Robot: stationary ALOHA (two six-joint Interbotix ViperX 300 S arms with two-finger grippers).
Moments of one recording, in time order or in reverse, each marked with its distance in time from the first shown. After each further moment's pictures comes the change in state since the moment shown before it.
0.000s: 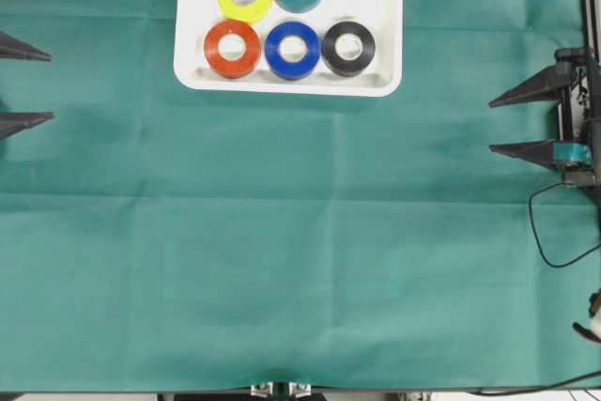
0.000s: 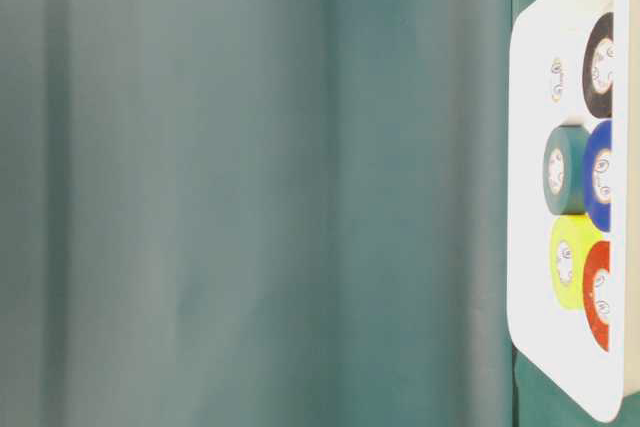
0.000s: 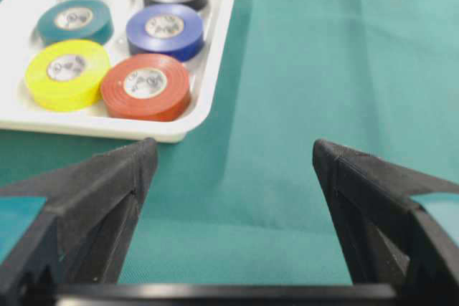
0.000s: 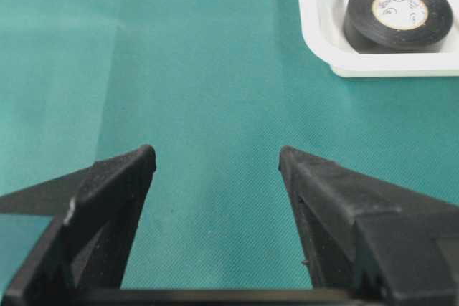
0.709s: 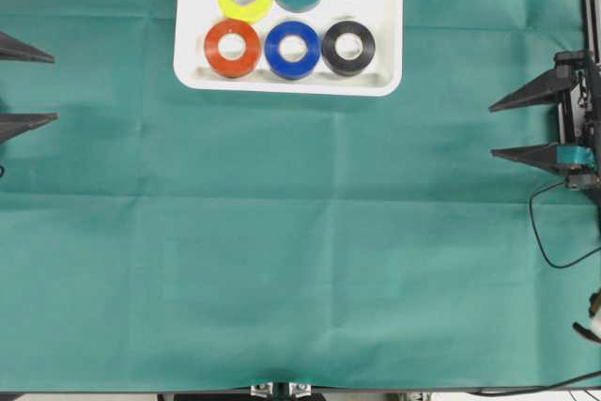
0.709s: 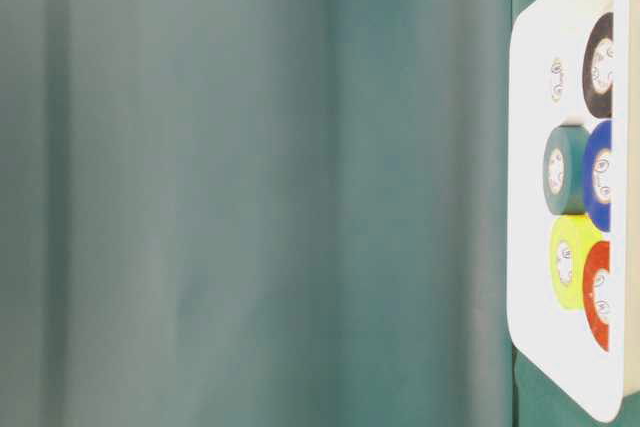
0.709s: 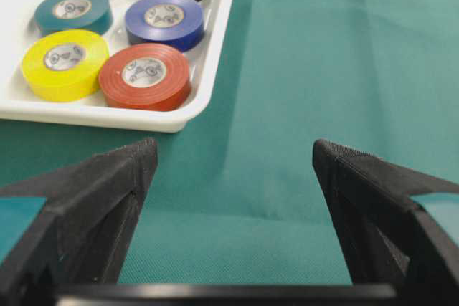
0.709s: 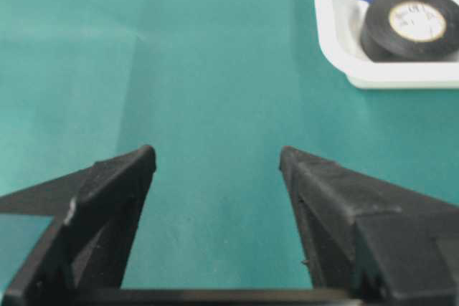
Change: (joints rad) left arm 0.000 0.055 0.012 0.000 -0.048 -0.002; right arm -0.003 -0.011 0.018 0.000 -0.057 0.000
